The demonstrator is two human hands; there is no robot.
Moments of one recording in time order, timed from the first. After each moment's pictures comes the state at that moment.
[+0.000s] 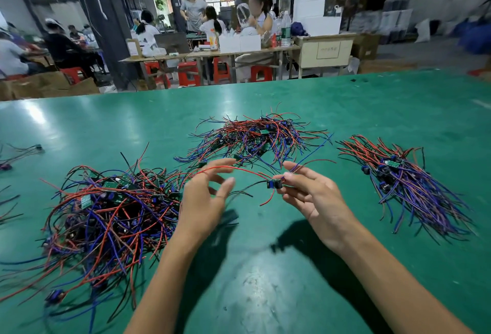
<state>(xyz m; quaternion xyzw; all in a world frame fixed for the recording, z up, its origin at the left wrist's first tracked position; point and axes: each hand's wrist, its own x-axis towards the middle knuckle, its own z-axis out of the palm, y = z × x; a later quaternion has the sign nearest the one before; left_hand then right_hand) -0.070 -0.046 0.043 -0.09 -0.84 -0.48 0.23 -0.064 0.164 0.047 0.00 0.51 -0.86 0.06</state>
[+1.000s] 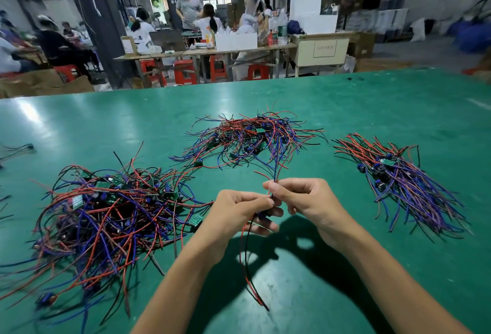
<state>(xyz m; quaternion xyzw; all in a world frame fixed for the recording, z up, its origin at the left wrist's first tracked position) -0.040 -0.001 0.055 -0.03 -0.70 -0.69 -0.15 -0.063 0.171 0.037 -0.10 0.70 -0.71 0.02</state>
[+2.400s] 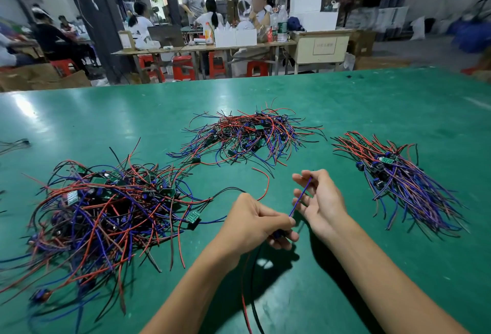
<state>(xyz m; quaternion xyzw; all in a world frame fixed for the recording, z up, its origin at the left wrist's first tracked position) -0.032 0.025 0.039 -0.06 -0.74 -0.66 -0.15 -0.082 0.171 0.031 0.23 0.48 -0.85 0.00</state>
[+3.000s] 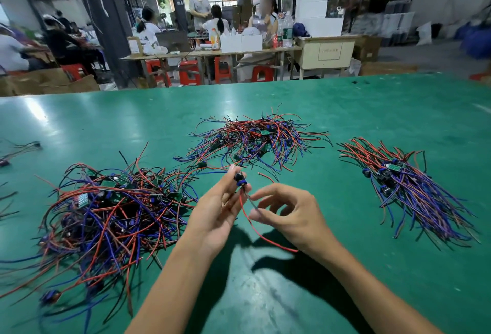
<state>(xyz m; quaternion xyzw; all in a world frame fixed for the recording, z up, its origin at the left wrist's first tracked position) -0.052 -0.012 0.062 0.13 -0.42 -0.90 -0.04 -0.061 0.147 0.016 -0.20 0.77 -0.61 -0.07</state>
